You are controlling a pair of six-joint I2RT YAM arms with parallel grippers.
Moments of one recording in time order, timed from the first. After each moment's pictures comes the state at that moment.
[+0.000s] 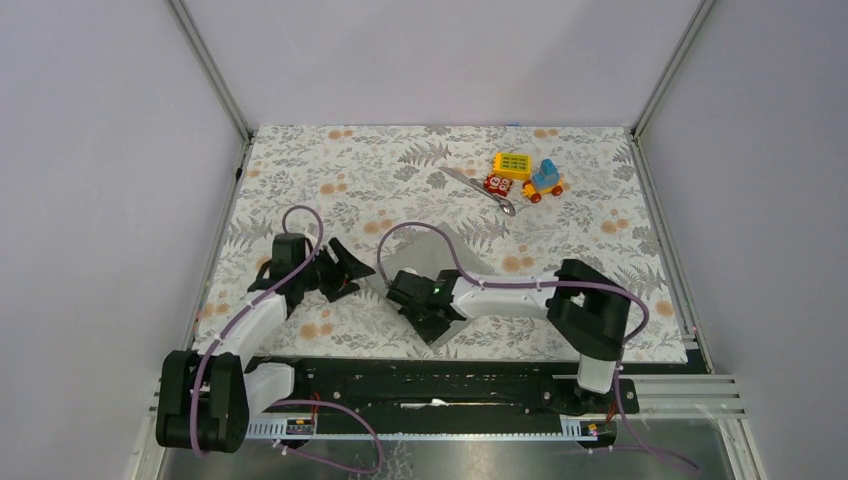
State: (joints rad) left arm -0.08 1.08 0.50 -0.21 0.51 -0.77; right arm 1.20 1.86 1.21 -0.66 0.09 0.45
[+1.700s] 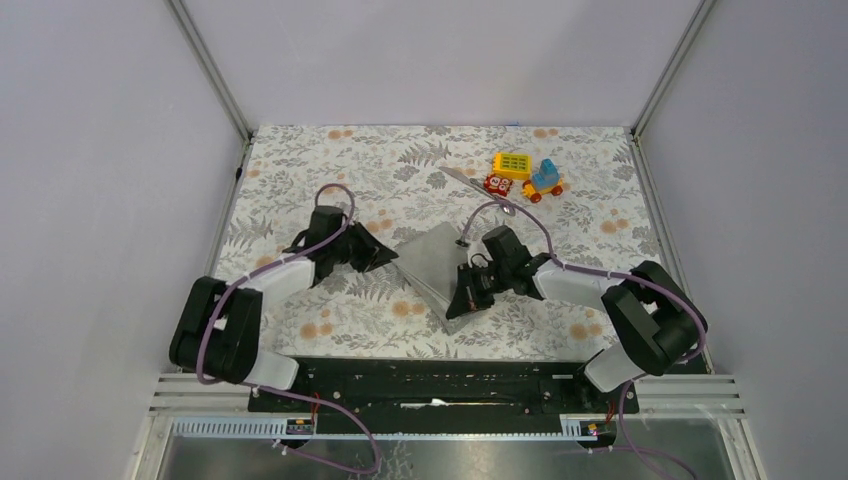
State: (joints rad) left arm -0.26 1.40 0.61 0.07 0.48 -1.06; right arm 0.67 1.52 0.70 -0.10 -0.70 0.53
